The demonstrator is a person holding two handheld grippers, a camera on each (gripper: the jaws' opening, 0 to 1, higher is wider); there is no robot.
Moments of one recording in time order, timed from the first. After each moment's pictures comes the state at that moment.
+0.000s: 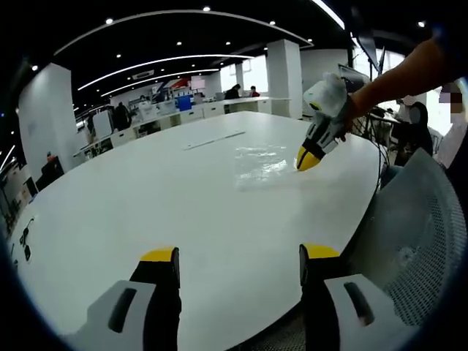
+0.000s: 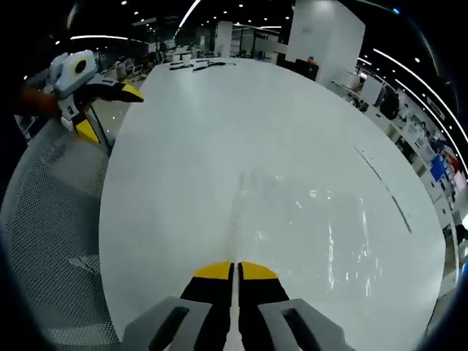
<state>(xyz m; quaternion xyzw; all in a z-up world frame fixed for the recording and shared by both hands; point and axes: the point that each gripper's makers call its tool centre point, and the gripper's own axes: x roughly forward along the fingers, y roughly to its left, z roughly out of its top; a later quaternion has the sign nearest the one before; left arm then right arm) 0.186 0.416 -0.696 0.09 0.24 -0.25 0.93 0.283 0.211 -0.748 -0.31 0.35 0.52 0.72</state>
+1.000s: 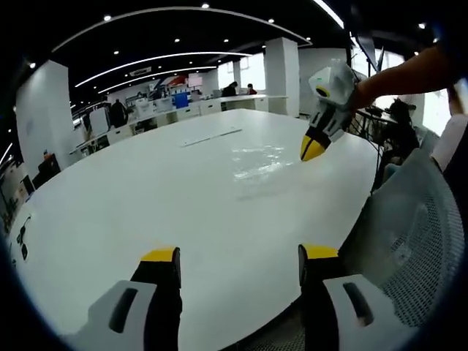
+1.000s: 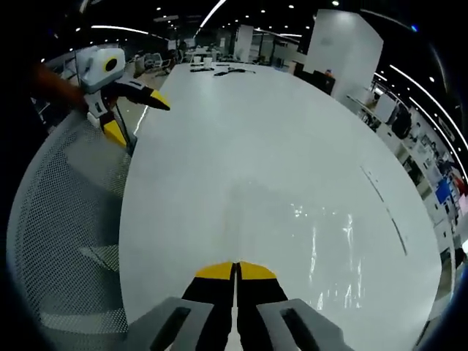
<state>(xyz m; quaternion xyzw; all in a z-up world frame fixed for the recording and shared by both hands) 0.182 0.413 -0.701 0.09 0.25 -0.27 0.93 0.270 0.220 -0.726 -0.33 0.32 0.55 0.70</state>
